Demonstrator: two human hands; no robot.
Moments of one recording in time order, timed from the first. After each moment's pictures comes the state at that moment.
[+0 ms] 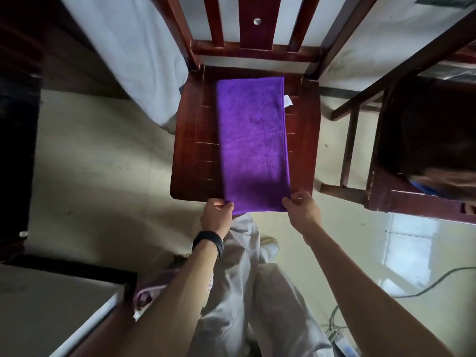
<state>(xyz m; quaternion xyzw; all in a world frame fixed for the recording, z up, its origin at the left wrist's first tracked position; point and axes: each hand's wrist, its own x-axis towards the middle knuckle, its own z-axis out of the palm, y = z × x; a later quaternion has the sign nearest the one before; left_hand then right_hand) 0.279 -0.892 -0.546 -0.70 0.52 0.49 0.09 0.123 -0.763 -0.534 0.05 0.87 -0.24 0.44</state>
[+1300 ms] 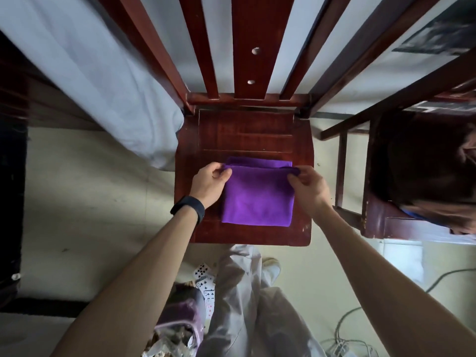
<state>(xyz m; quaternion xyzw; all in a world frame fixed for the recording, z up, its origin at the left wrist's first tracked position) 0.177 -1.053 -0.512 -0.49 0.71 0.50 0.10 0.023 -0.858 -0.498 -0.01 0.87 -0.34 0.36</state>
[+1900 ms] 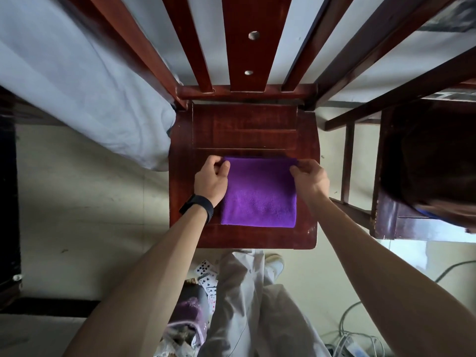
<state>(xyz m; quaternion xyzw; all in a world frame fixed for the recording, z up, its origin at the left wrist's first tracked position) 0.157 -1.047 -0.549 -0.53 0.71 0.45 0.07 0.010 -0.881 -0.539 0.07 0.89 -0.30 0.34</state>
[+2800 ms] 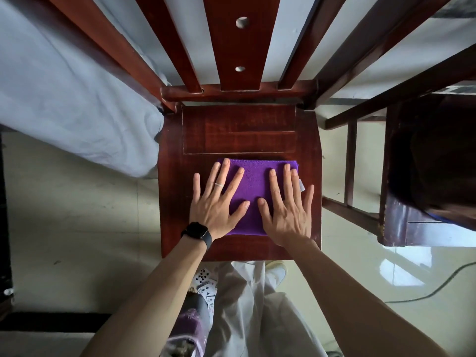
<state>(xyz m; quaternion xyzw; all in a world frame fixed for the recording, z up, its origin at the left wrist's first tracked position) 0.197 -1.013 -0.592 -0.23 0.96 0.13 0.12 0.088 -0.853 -0.583 -0.32 0.92 -0.04 0.22</state>
